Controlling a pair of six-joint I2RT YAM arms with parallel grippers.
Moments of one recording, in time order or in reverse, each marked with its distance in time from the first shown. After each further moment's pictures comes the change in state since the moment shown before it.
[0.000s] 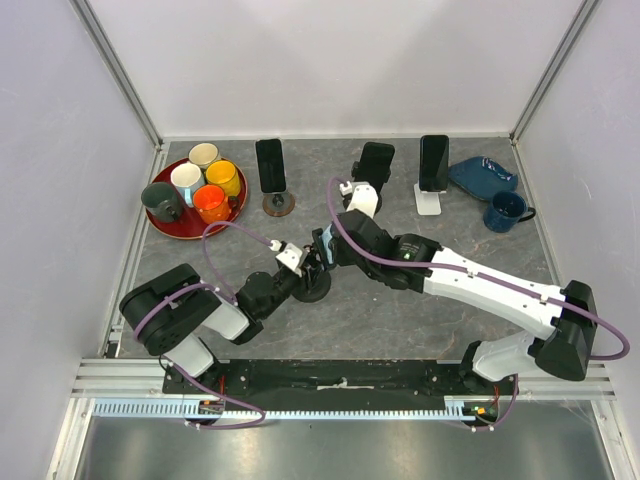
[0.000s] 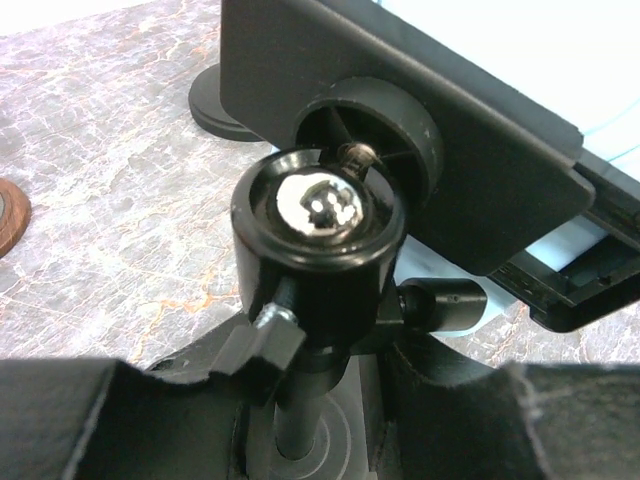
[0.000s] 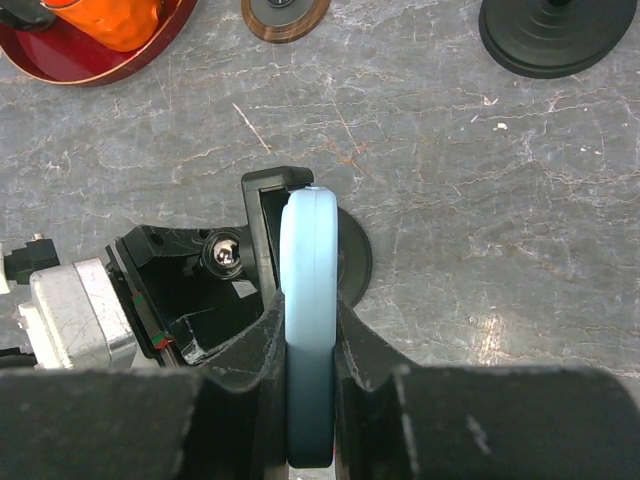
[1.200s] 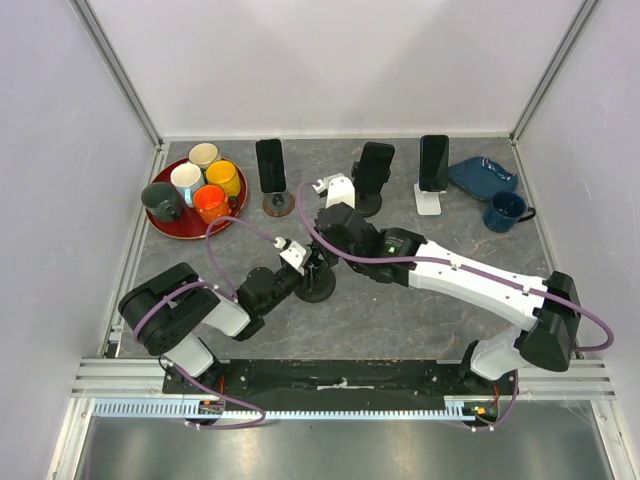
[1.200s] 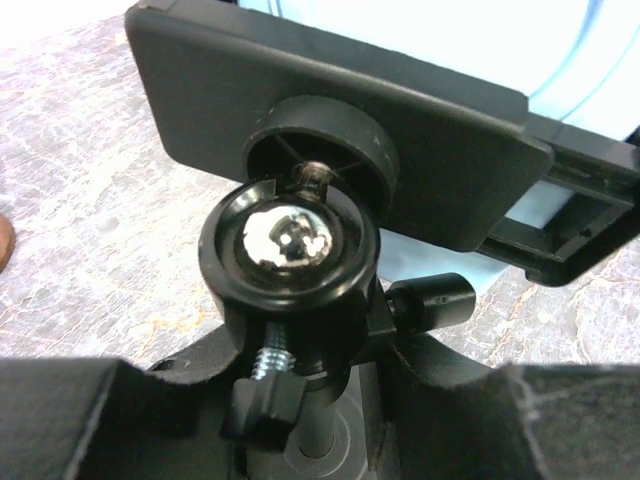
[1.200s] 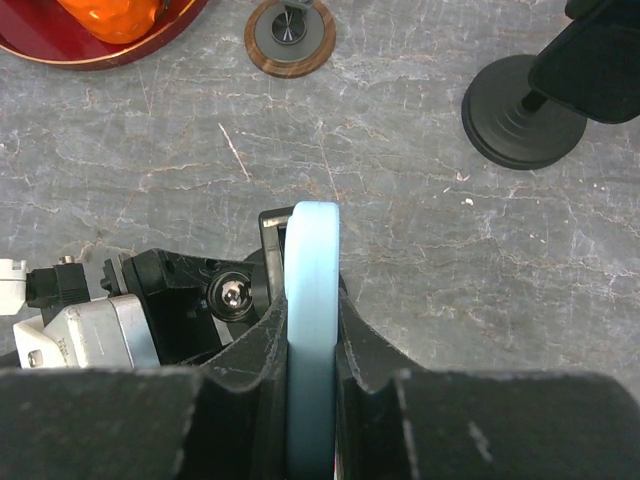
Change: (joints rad) left arm 0.020 -0.003 0.034 -0.042 0.087 0.039; right arm 0.010 0.078 0.062 0.084 0.000 -0.274
